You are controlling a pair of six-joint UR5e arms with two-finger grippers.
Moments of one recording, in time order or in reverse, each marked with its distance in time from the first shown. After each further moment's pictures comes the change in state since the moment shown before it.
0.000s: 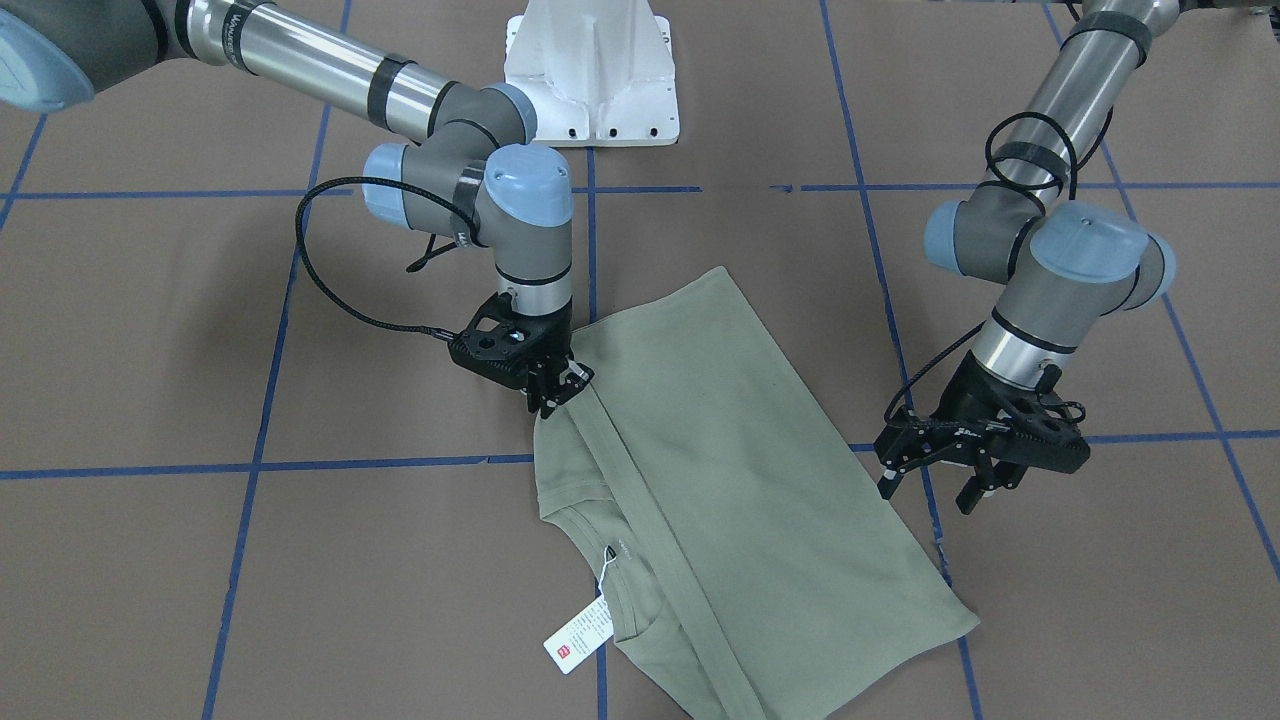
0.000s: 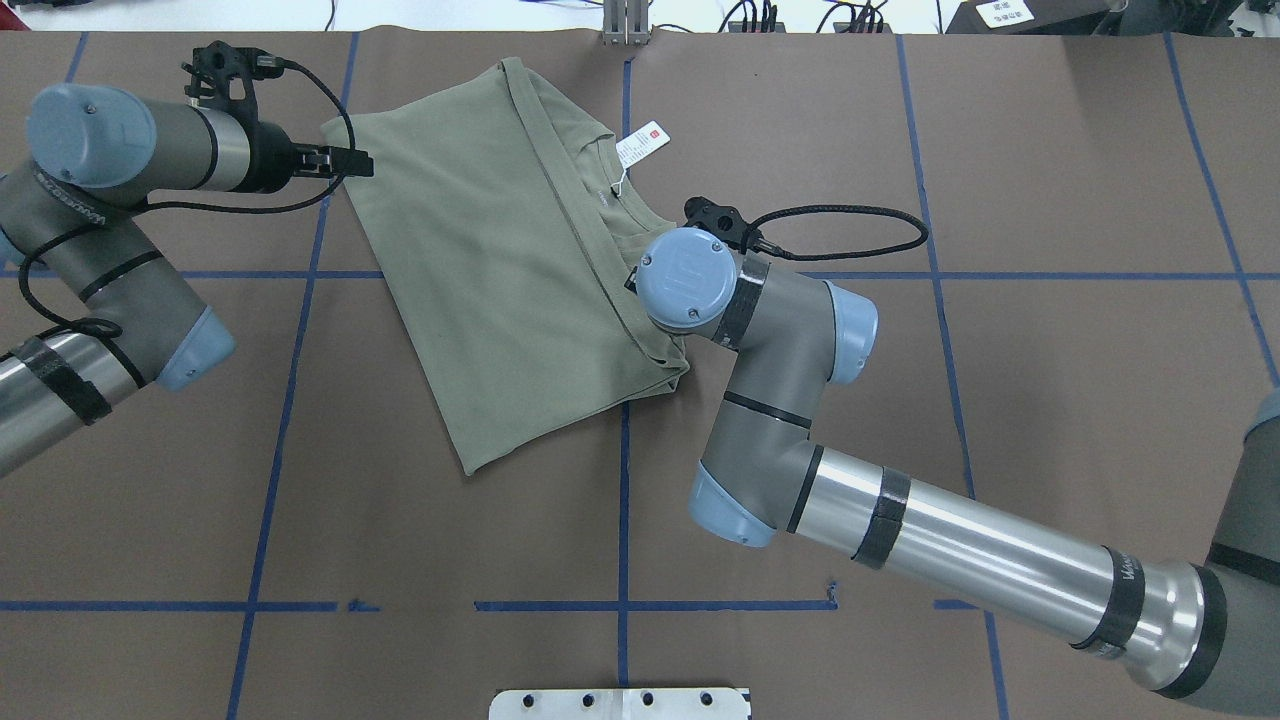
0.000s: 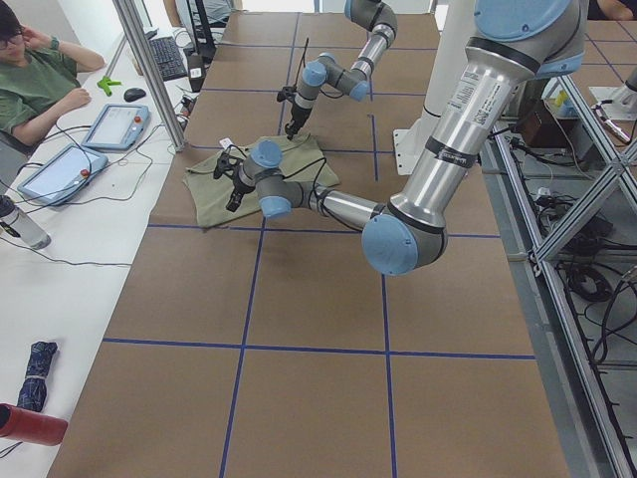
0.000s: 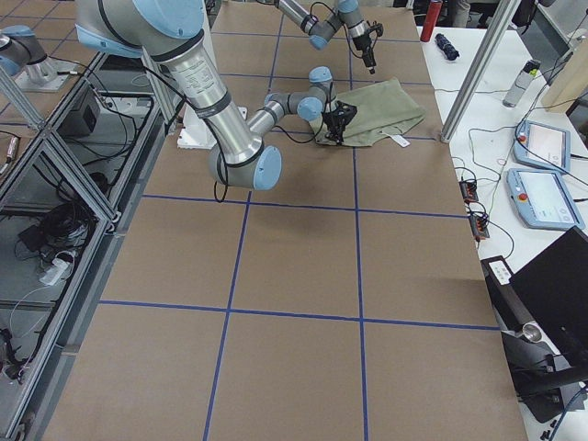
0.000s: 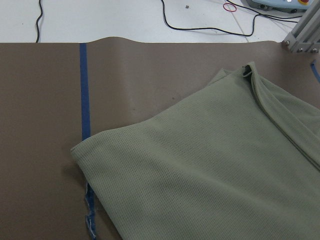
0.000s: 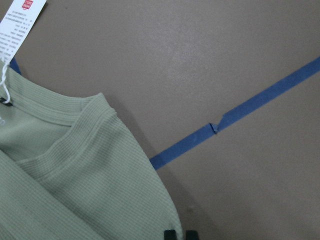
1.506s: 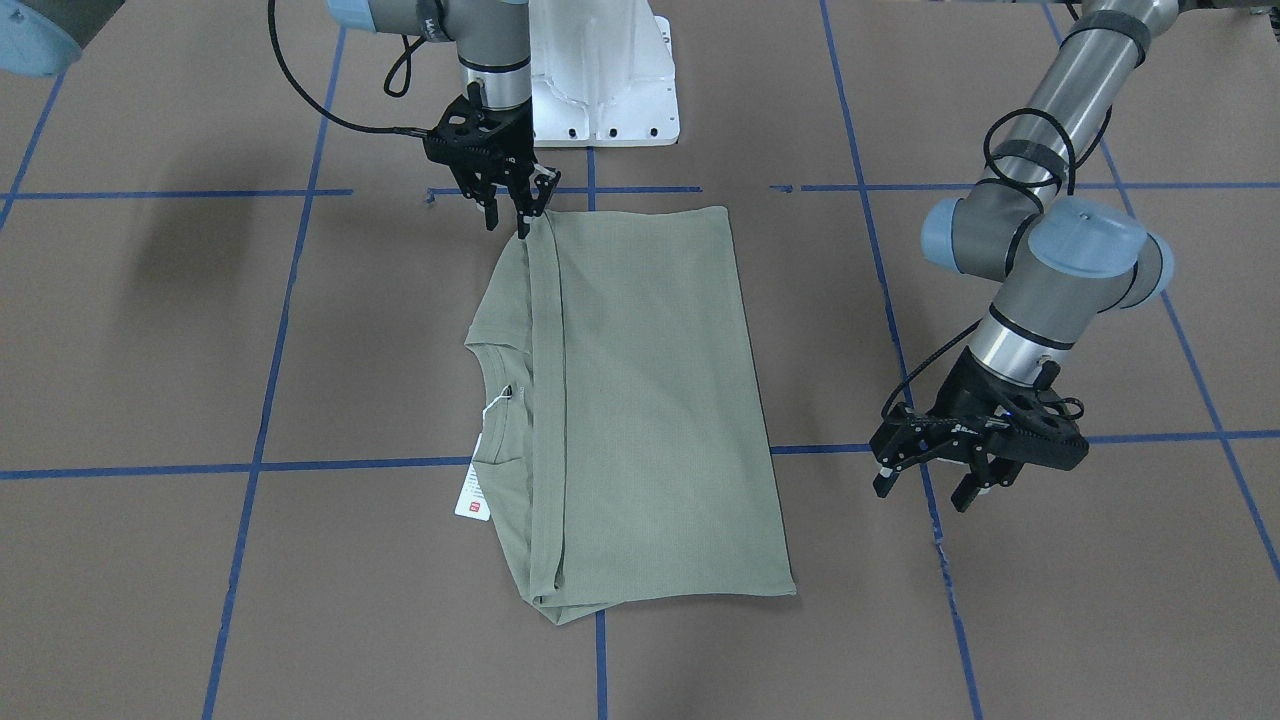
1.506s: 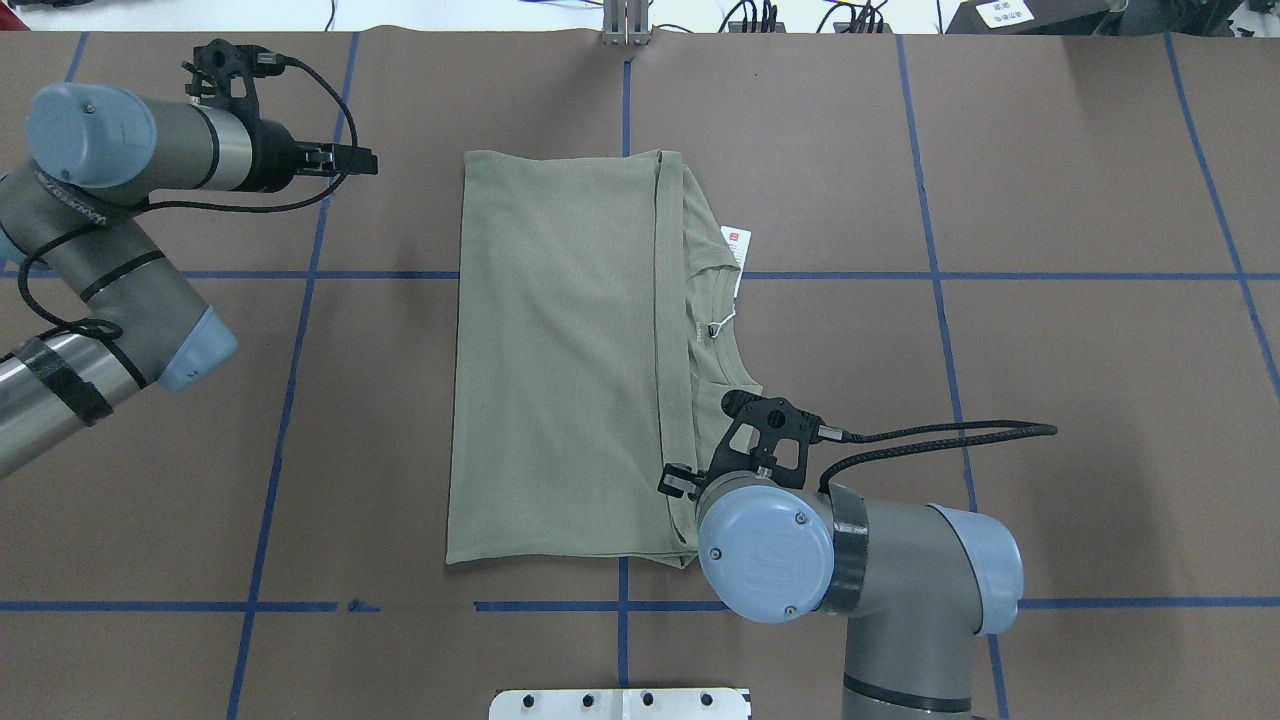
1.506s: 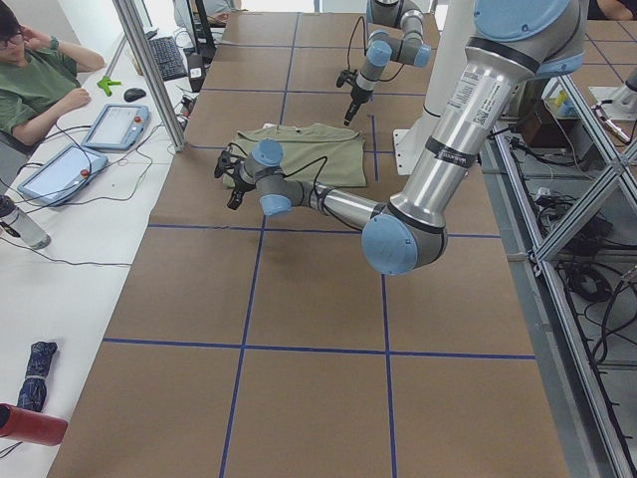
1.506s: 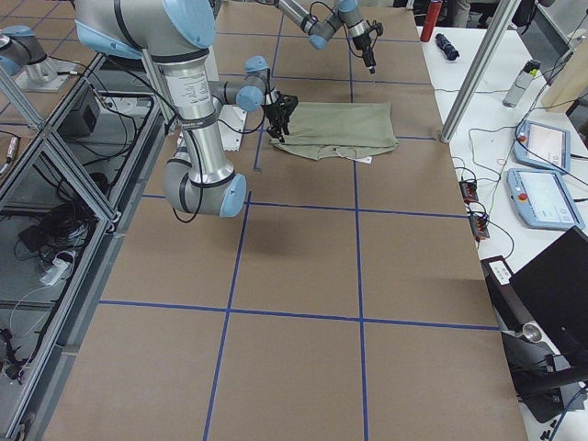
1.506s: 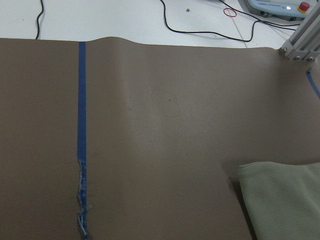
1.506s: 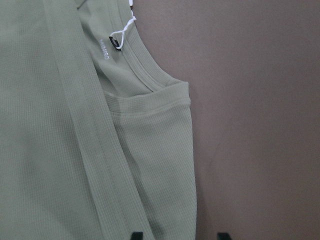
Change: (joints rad) left arm 0.002 -0.001 -0.011 -0.003 -0.001 -0.013; right arm -0.285 -0.289 0.589 -0.337 -0.170 -0.039
